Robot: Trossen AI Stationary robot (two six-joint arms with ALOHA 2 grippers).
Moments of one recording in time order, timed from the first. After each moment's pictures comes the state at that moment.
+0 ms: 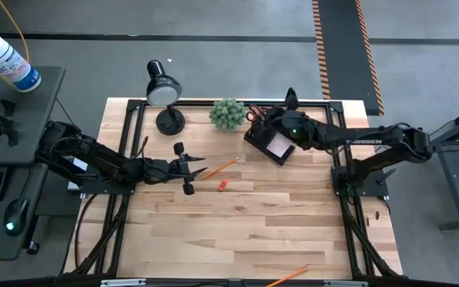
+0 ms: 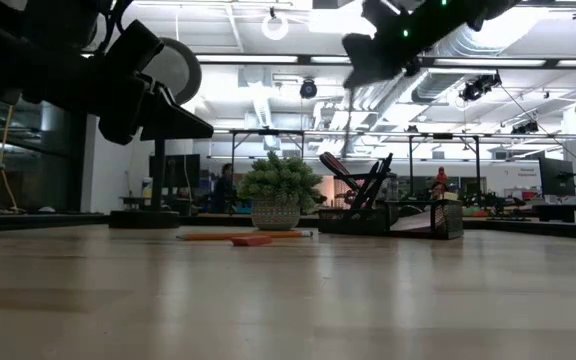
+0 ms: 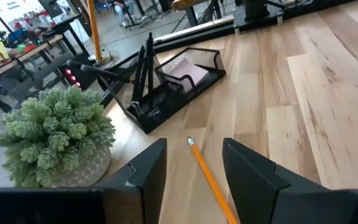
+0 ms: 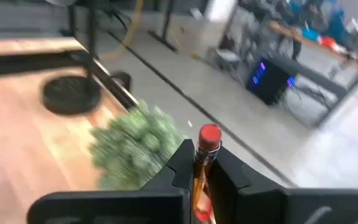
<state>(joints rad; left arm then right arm) -0.07 1.29 0.26 0.75 -0.53 0.23 -0.21 1.30 0.89 0.10 0.60 -0.07</state>
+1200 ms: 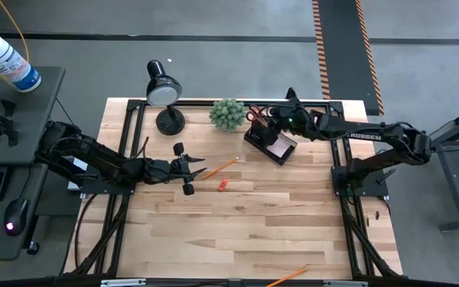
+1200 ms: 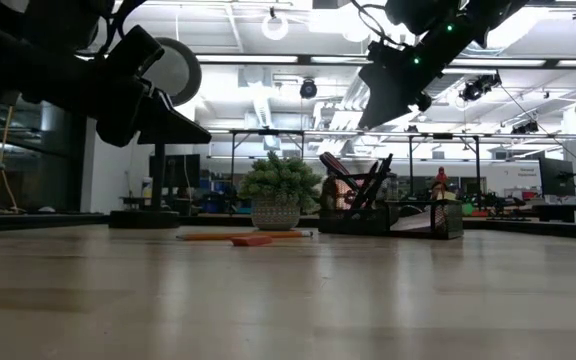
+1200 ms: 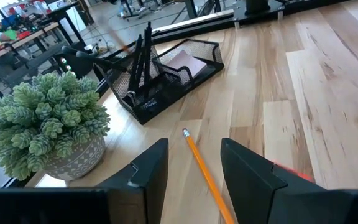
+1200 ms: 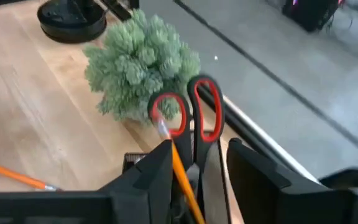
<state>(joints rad) -0.07 1.29 0.26 0.71 -0.53 0.17 -0.38 1.30 0.89 -0.20 0.33 0.10</state>
